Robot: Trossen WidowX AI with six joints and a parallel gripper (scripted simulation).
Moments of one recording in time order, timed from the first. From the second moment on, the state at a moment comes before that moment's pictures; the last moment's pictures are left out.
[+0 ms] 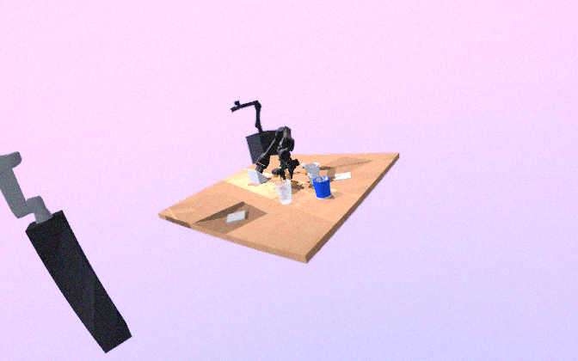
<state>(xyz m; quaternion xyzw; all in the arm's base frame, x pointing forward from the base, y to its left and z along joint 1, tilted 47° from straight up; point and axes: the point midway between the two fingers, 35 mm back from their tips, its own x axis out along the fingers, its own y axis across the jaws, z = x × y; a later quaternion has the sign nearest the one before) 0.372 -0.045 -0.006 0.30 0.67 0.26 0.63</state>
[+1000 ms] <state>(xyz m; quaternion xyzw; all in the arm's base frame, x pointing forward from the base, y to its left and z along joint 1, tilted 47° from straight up) 0.372 -0.026 -0.021 0.30 0.67 0.26 0.63</state>
